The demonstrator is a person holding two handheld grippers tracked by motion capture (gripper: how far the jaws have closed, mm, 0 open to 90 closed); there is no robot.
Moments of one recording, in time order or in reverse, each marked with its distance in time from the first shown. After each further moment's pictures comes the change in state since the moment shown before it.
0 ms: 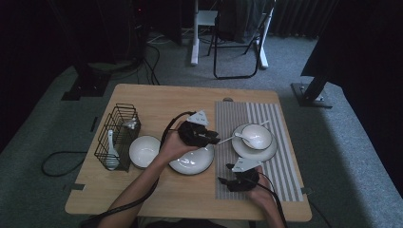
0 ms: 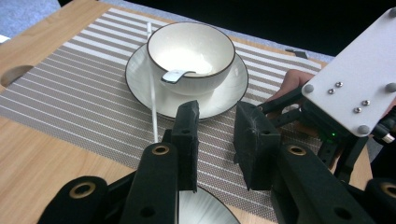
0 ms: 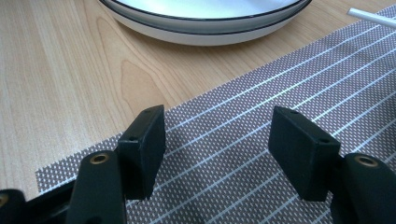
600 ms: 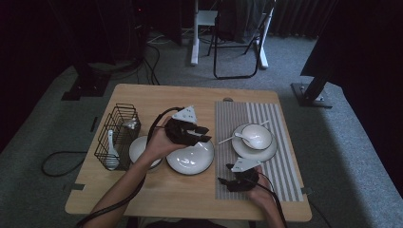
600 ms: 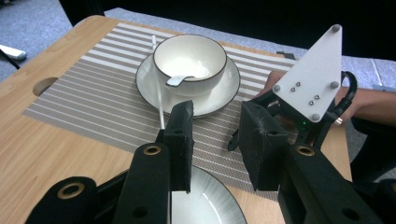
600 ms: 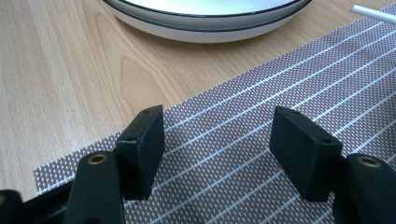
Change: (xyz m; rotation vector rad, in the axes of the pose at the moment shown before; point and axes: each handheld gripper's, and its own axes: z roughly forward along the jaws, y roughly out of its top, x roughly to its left) left arm -0.006 0.007 -0.051 -0.008 0.012 0.044; right arm 0.000 0.001 0.001 0.010 0.000 0.000
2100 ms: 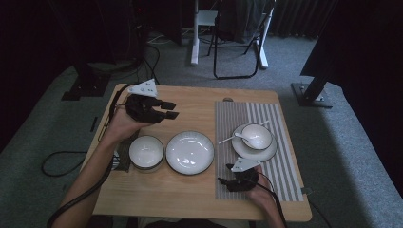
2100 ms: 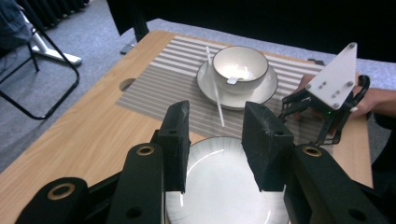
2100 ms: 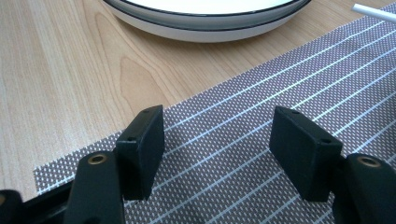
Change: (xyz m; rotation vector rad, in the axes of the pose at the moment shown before) left arm 0.041 0.003 -0.106 -0.021 0.127 0.009; right arm 0.000 0.000 0.000 0.003 0.002 0.001
